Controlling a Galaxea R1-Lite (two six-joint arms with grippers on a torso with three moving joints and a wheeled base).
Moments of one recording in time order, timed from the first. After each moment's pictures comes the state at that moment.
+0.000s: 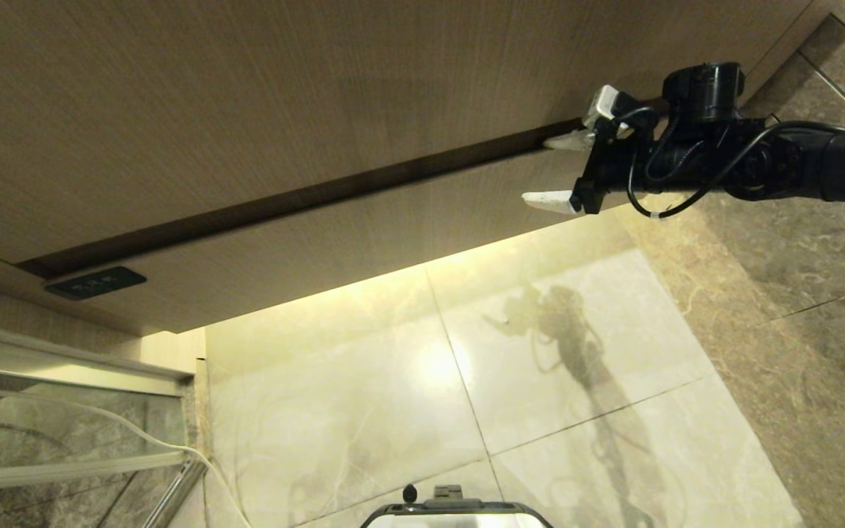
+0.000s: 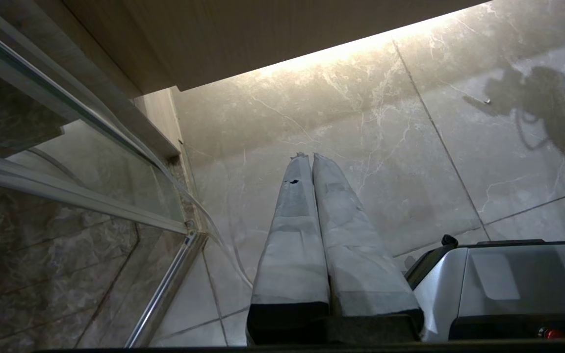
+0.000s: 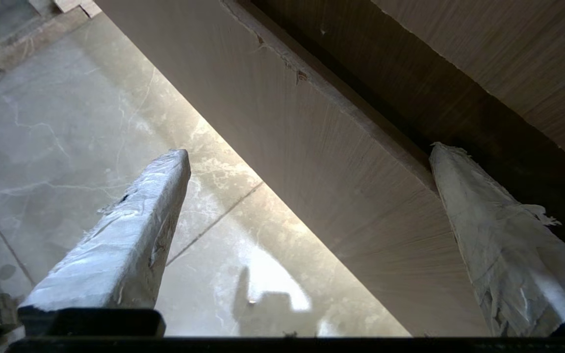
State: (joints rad) left arm 0.00 0.00 0.00 0.00 0.00 0.00; right arm 0.18 2.16 -1.91 0.08 0.68 -0.77
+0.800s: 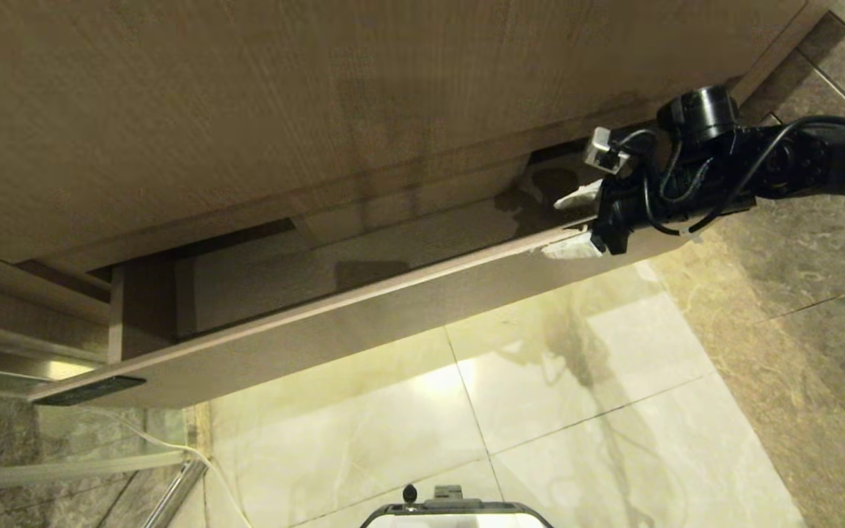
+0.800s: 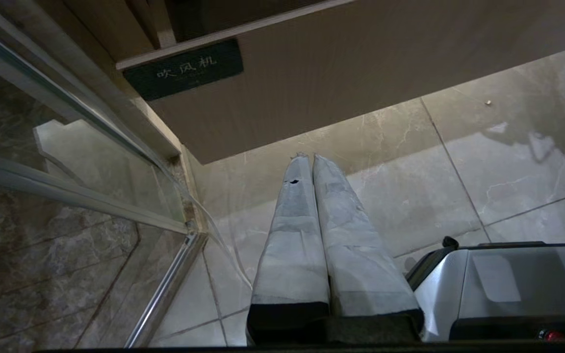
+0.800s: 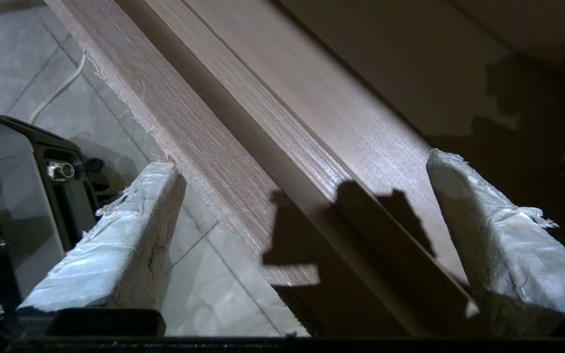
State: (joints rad) left arm 0.00 0.00 0.00 0.00 0.00 0.00; right arm 0.18 2.06 -1.84 0.34 0.66 -0.75
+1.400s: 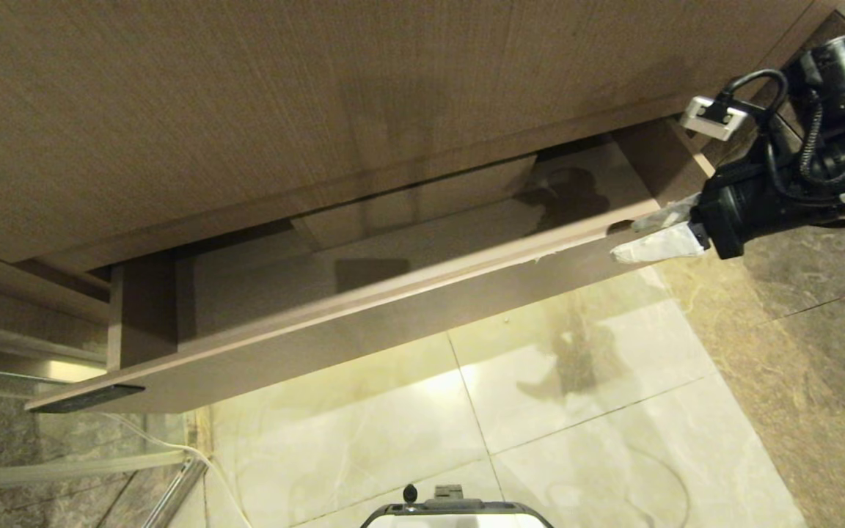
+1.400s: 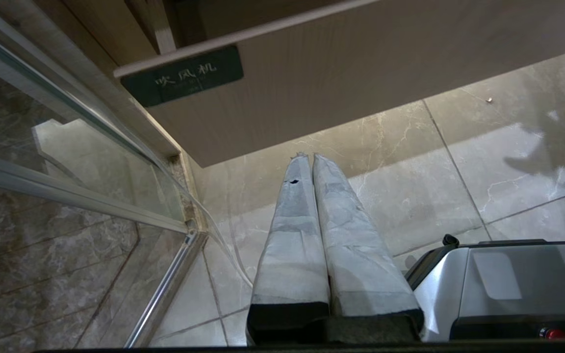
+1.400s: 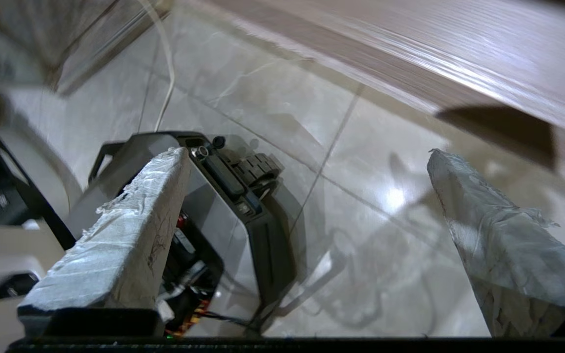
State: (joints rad) left arm 0.00 0.00 0.00 0.00 0.00 0.00; right arm 0.14 1.70 -1.65 0.67 0.62 -0.45
